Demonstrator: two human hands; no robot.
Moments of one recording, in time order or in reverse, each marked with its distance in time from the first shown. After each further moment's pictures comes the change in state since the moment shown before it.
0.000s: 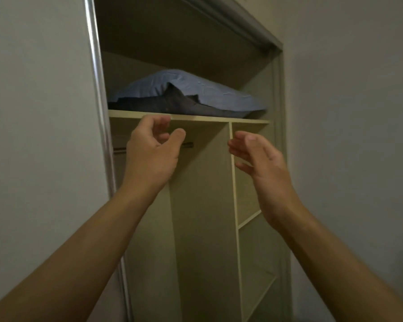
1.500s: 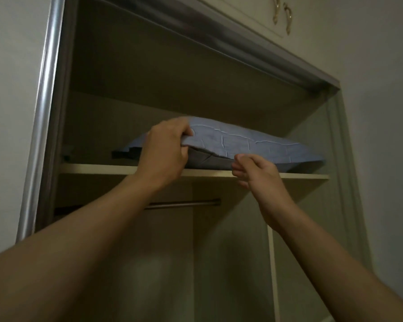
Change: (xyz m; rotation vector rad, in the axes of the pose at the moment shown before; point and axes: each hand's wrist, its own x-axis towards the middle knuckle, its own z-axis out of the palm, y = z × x) left_hand 0.207 -0.067 0.124 0.789 0.154 0.554; right_hand 0.261 0.113 -0.012 -0.021 -0.225 0.029
